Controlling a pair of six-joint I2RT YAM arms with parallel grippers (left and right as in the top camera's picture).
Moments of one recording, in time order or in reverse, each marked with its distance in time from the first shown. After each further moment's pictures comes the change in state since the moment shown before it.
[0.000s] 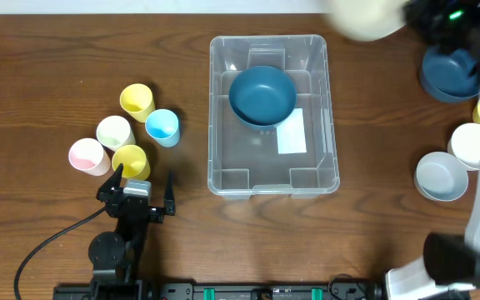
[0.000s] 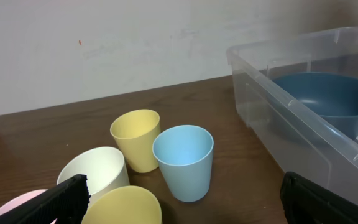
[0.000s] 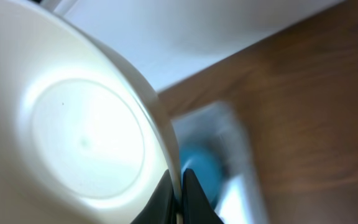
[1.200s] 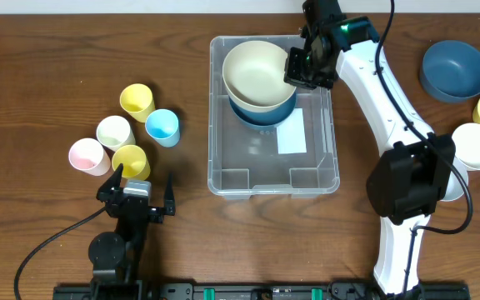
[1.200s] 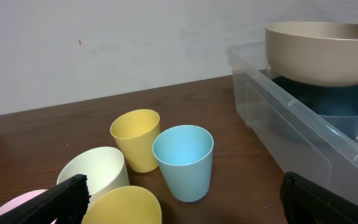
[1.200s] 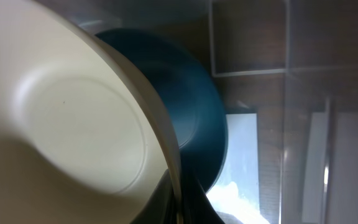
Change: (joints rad) left arm 0.000 0.000 0.000 0.000 0.000 0.000; right arm 0.299 0.455 -0.091 0.000 0.164 -0.067
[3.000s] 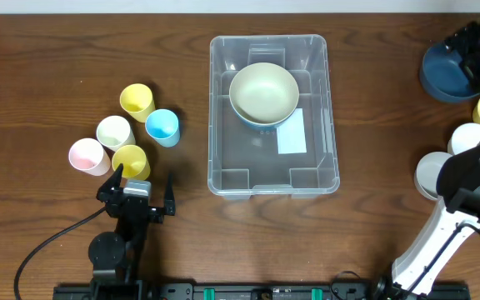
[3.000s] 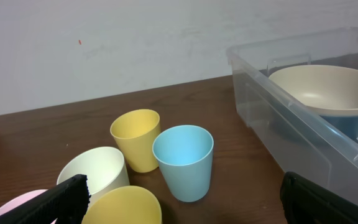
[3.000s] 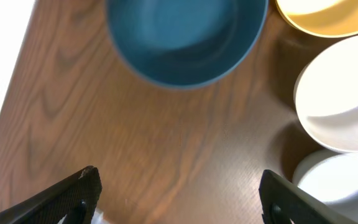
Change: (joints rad) left arm 0.000 0.000 0.000 0.000 0.000 0.000; right arm -0.647 0.046 0.286 -0.235 0.184 0.266
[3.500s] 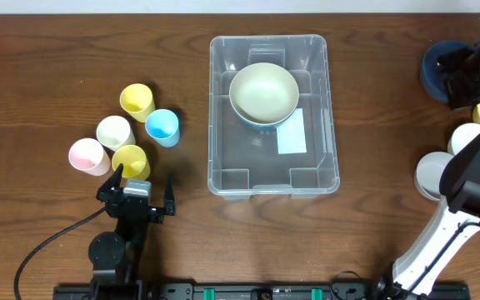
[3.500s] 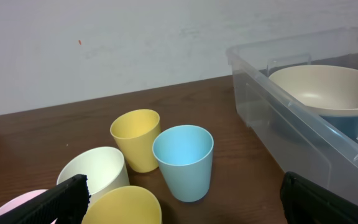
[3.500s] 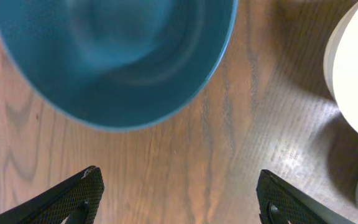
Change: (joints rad) left arm 0.000 0.000 0.000 0.000 0.000 0.000; right arm -0.021 0.004 -0.322 0.275 0.003 0.282
